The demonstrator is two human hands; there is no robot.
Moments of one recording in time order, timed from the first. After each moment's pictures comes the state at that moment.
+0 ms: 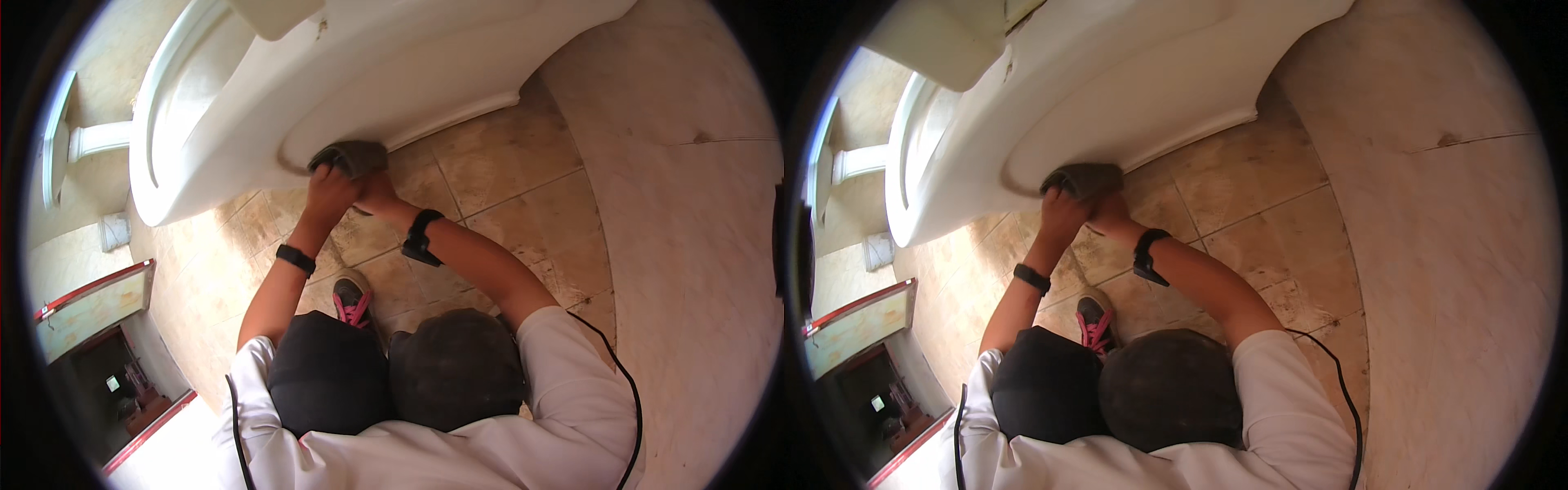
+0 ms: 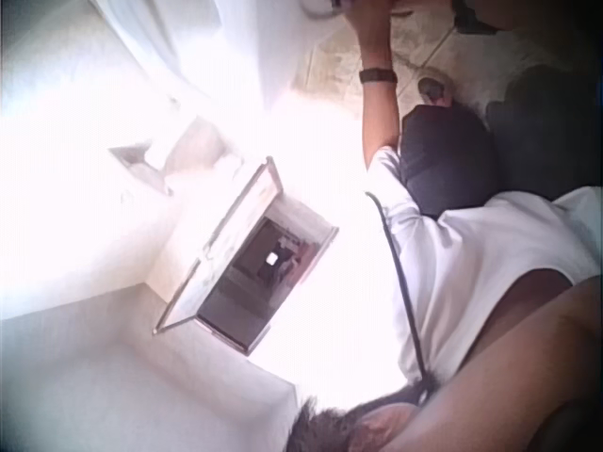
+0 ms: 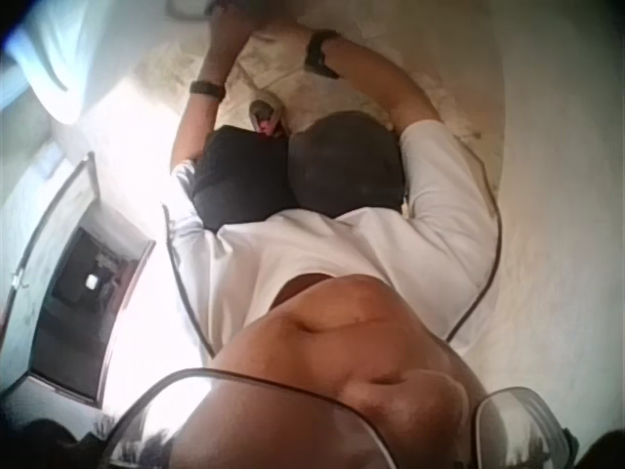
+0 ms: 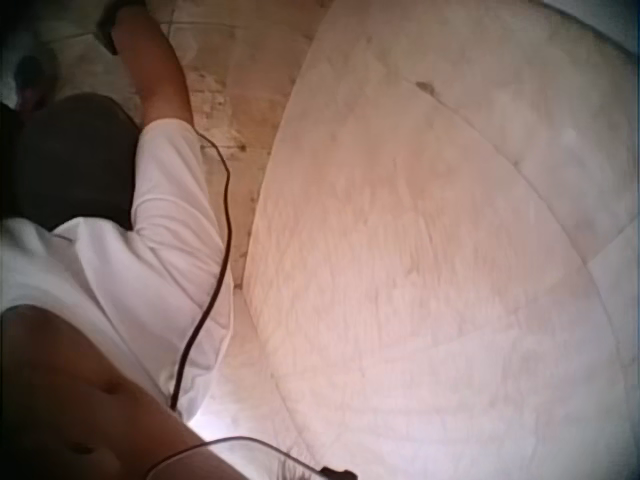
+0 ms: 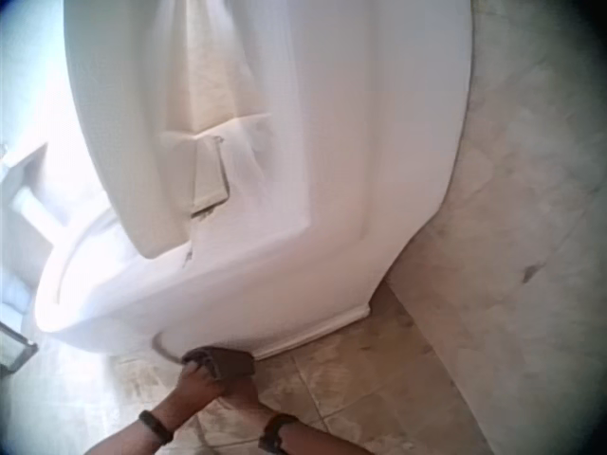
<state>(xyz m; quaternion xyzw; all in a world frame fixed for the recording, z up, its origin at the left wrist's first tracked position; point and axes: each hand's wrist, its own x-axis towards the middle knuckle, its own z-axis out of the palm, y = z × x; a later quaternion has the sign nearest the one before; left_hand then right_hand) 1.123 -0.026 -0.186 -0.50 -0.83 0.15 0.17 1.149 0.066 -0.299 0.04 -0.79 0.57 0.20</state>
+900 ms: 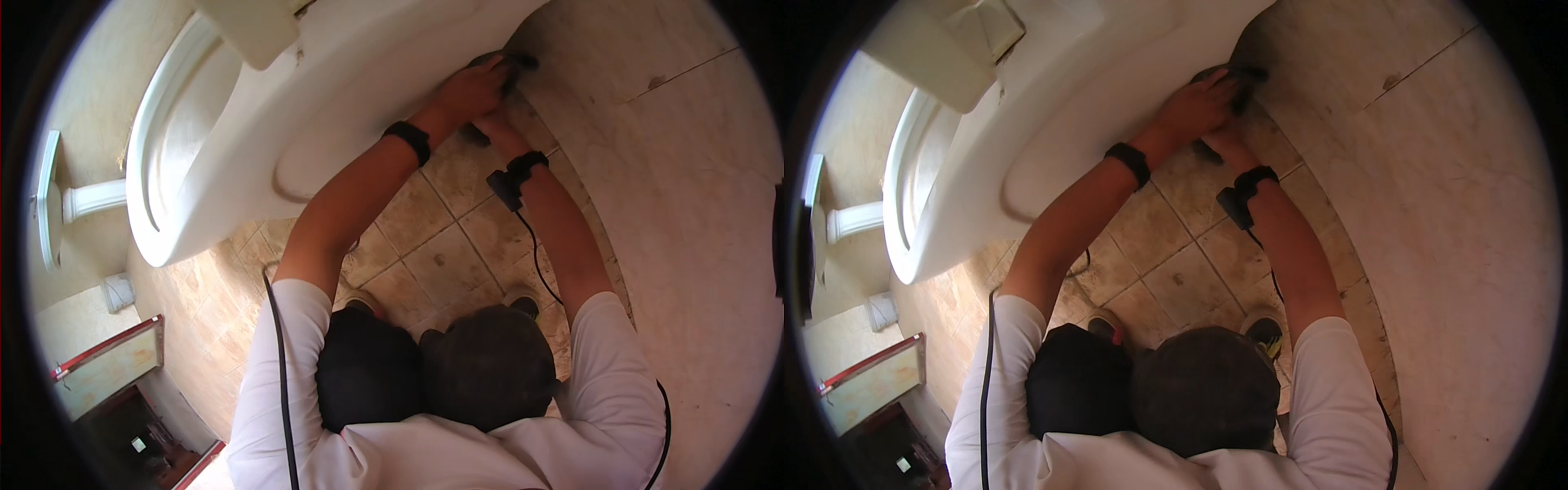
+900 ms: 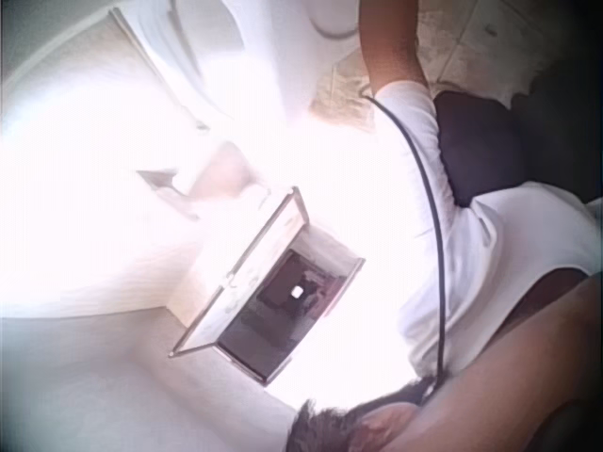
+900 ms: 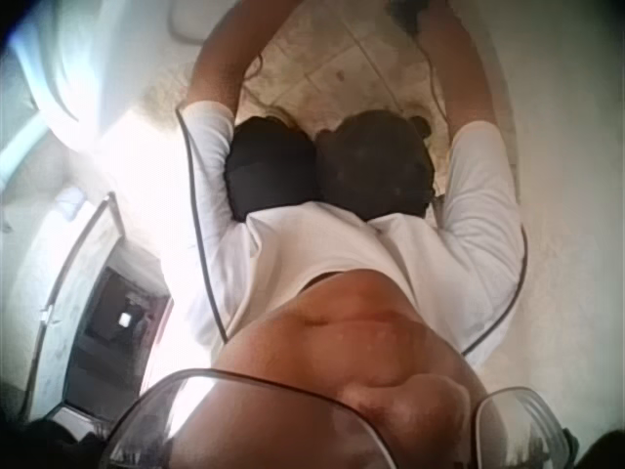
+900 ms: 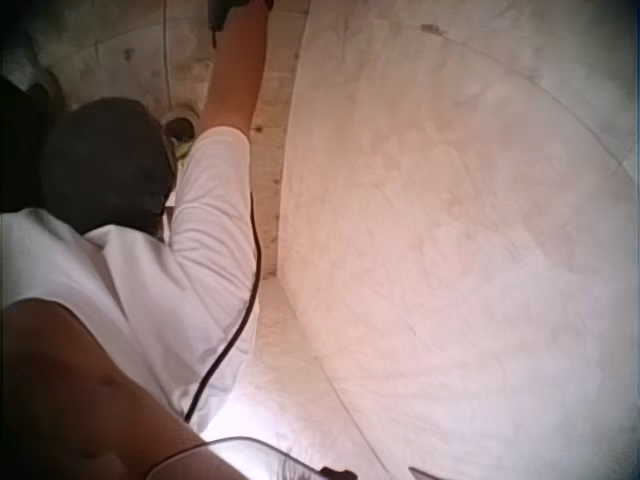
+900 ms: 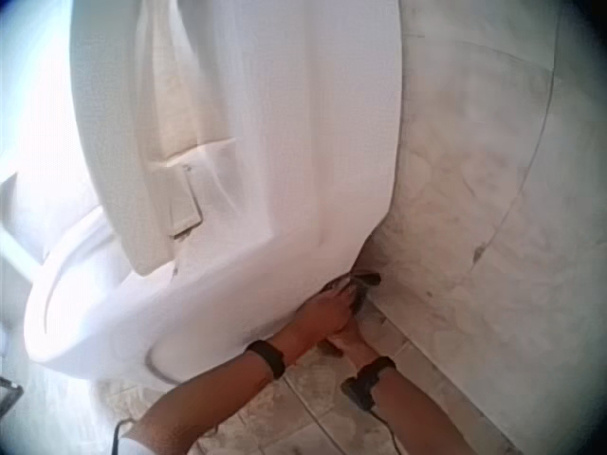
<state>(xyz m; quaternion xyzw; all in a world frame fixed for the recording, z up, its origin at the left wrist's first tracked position) 1.068 0.253 -0.161 -0.70 -0.65 0.05 0.31 1.123 0.364 -0.304 -0.10 -0.81 0.55 0.16</state>
